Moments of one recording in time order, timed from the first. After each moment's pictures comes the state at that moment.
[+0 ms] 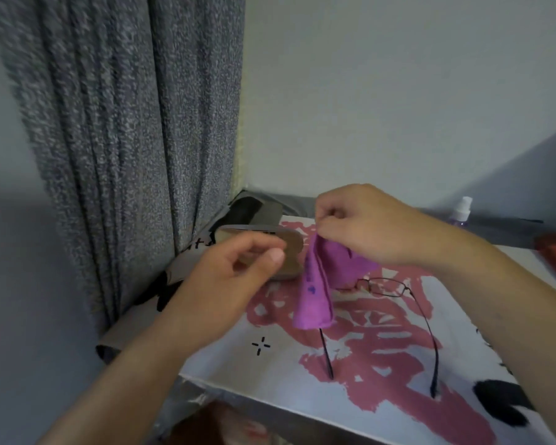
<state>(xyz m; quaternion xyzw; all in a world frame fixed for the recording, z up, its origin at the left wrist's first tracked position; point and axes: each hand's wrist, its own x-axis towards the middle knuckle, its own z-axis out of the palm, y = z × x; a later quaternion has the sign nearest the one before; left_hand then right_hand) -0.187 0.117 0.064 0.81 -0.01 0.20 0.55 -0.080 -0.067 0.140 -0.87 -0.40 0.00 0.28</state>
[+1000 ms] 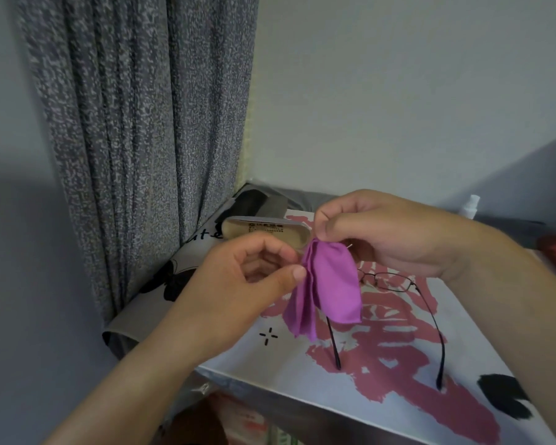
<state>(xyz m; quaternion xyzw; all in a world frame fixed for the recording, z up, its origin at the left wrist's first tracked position) -0.209 0.110 0.067 0.75 -0.05 0.16 0.64 -0.100 -0.064 0.139 -0.74 -0.38 0.30 0.47</state>
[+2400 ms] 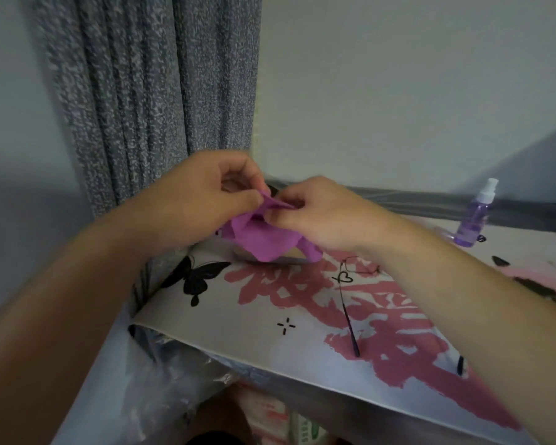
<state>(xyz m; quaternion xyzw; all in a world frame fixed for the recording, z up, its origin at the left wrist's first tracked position) -0.185 0.172 0.141 0.90 -0.05 0.17 0.40 -0.099 0.000 0.124 -0.84 -0.40 0.07 0.37</state>
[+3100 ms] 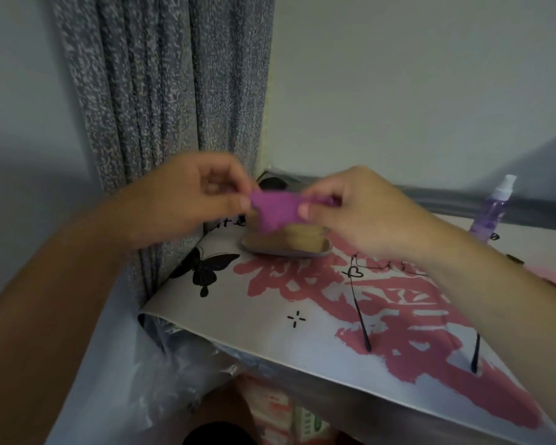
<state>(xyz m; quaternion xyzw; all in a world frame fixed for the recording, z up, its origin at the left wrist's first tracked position) -0.196 0.206 0.130 0.88 -0.10 0.12 0.44 -0.103 -0.022 0.120 -0.83 -0.43 0.01 0.36</state>
